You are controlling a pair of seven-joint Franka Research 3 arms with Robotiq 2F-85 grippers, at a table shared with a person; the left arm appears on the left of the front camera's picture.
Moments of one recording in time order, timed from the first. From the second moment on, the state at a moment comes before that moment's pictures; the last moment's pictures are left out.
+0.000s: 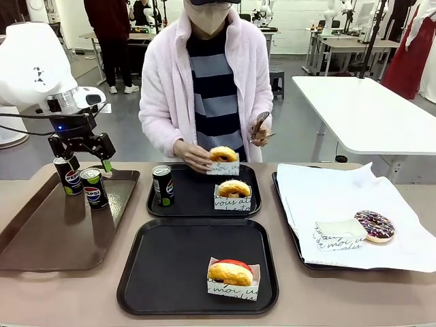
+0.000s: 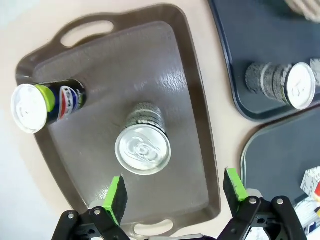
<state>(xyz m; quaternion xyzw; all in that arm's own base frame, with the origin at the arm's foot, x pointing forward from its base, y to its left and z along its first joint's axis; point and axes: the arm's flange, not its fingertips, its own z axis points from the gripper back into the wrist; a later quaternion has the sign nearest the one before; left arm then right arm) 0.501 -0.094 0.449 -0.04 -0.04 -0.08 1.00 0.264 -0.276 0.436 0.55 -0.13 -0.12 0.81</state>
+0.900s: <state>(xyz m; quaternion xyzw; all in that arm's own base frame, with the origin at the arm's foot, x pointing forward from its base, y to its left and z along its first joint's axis) 0.517 -0.089 0.399 0.00 -0.05 0.00 1.00 0.264 -0.276 0.436 0.55 -0.13 -0.12 0.81</state>
